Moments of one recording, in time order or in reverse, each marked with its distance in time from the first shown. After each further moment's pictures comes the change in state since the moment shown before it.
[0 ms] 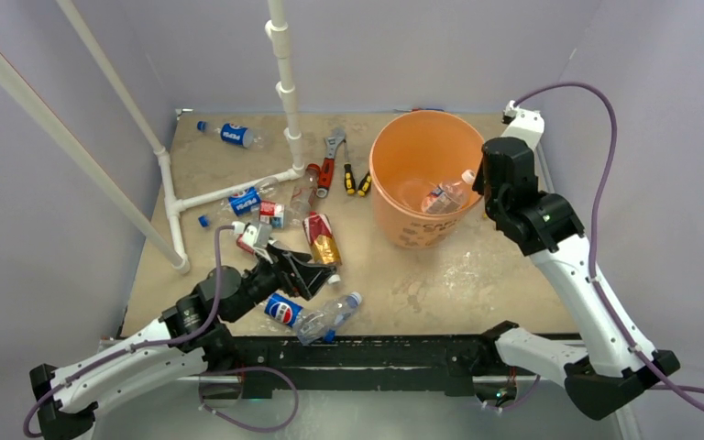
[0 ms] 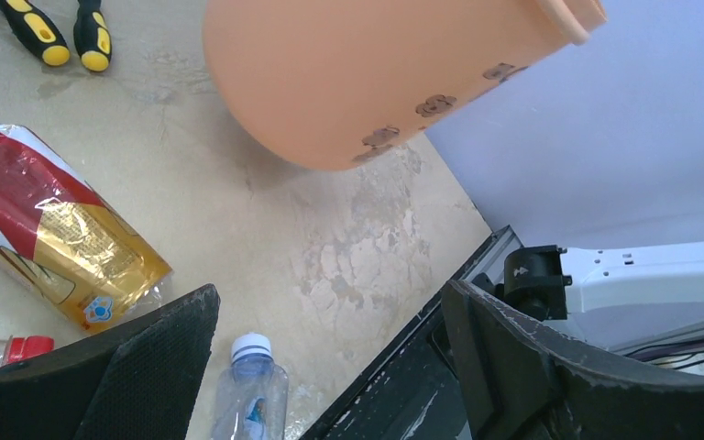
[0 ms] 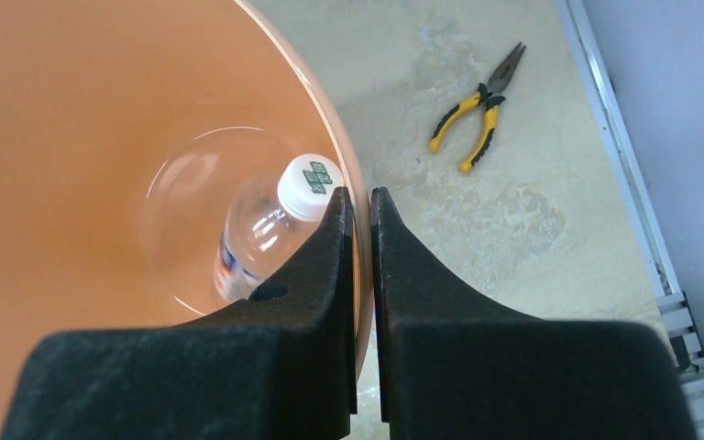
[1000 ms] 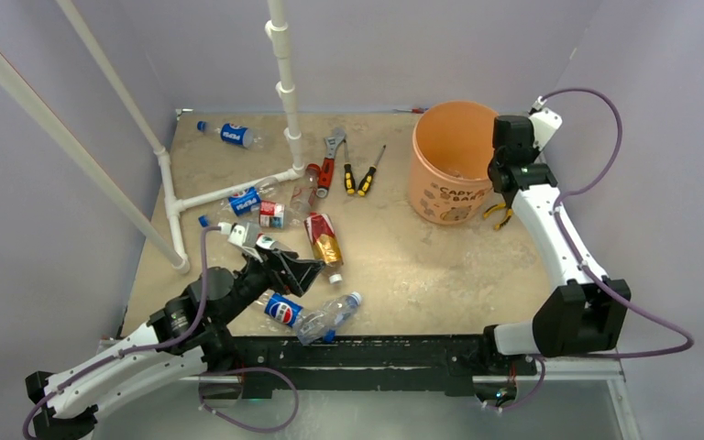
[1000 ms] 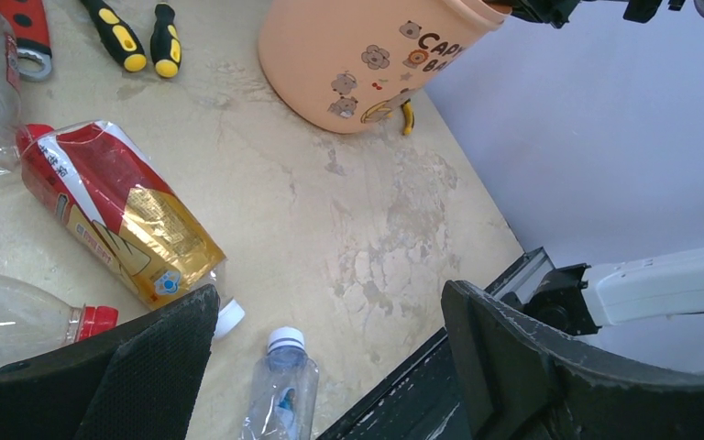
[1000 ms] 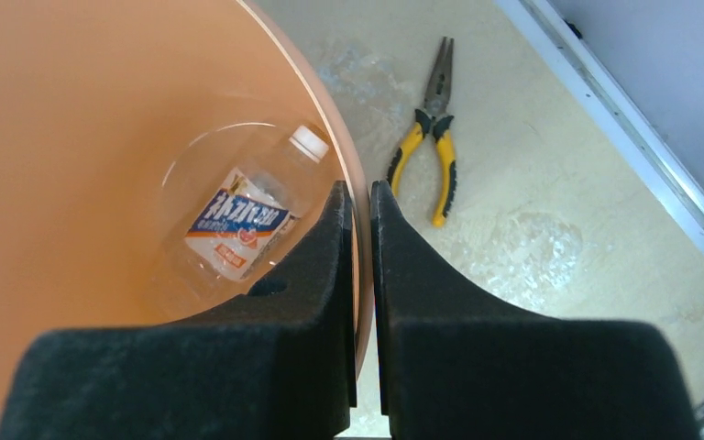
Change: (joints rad) left arm 0.000 -0.070 0.057 -0.168 -0.103 -0.003; right arm -0.360 0.313 -0.099 0.298 0.000 0.126
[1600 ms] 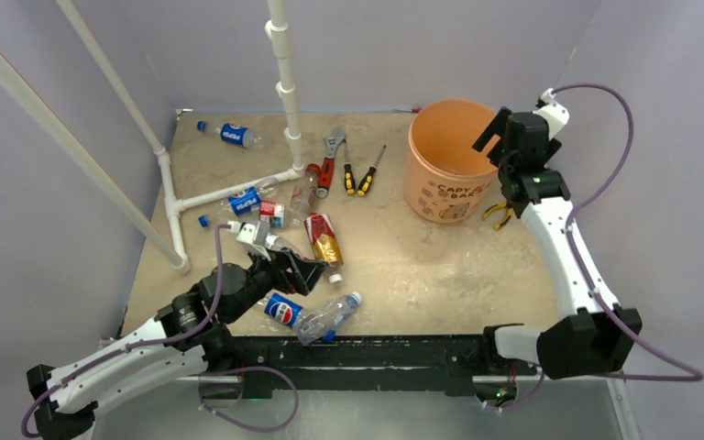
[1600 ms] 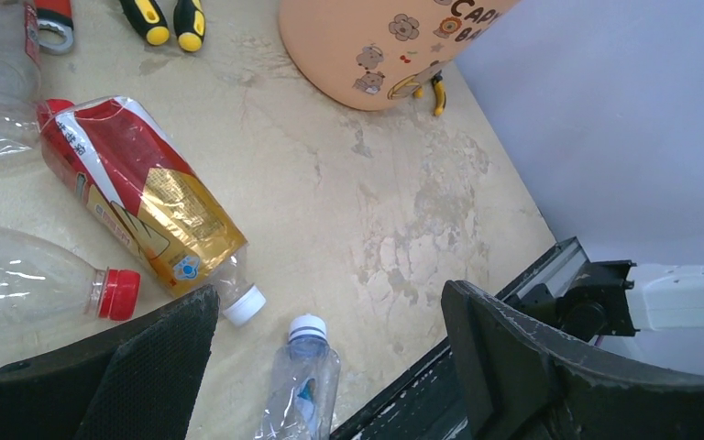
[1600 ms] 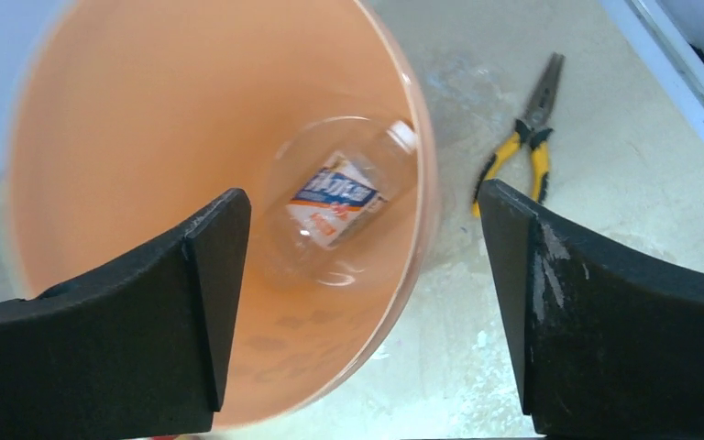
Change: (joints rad) left arm 0.000 0.071 0.000 -0.007 -0.014 0.000; right arm 0.000 -0.082 -0.014 0.062 -0.177 0.040
